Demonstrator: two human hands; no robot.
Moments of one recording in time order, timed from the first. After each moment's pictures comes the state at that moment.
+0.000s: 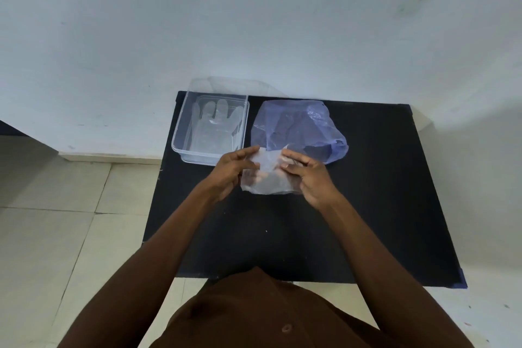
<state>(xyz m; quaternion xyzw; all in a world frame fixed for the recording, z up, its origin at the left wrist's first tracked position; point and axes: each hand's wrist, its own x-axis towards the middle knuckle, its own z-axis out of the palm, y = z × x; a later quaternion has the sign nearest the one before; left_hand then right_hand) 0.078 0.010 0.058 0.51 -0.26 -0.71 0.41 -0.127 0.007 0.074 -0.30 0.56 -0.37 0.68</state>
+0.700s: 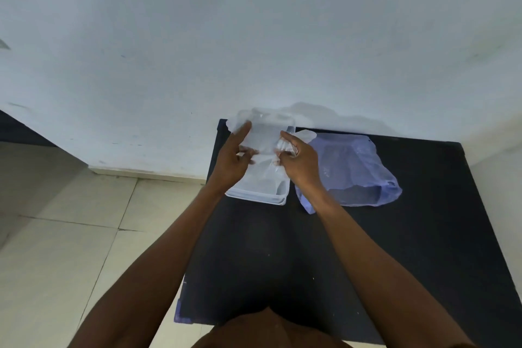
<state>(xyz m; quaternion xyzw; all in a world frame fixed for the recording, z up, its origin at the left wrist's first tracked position) 0.212 -0.077 0.061 0.59 -0.55 -0.38 0.46 0.035 -0.099 0.083 -0.52 0.61 -0.37 0.47</state>
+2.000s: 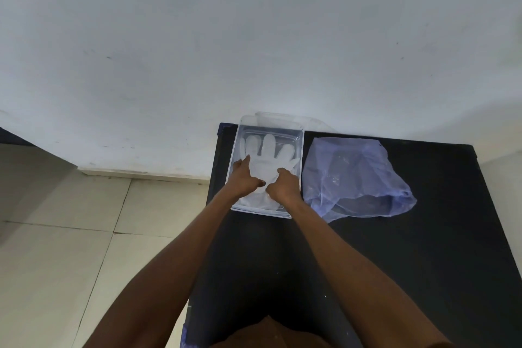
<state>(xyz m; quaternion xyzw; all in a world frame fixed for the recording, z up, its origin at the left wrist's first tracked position) 0.214 -0.122 0.005 0.73 -0.50 -0.45 0.11 0.090 -0.121 0.022 -0.56 0.73 -0.03 0.40</state>
